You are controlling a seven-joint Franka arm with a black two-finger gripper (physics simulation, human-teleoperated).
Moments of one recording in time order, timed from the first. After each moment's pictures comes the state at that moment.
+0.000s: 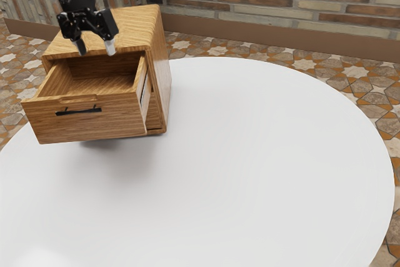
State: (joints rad) arm 0.05 0.05 0.07 -1.40 -0.13 1.41 0.05
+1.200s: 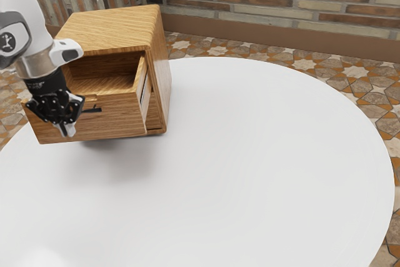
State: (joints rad) arm 0.32 -0.53 -0.18 -2.26 -0.14 1.75 -0.14
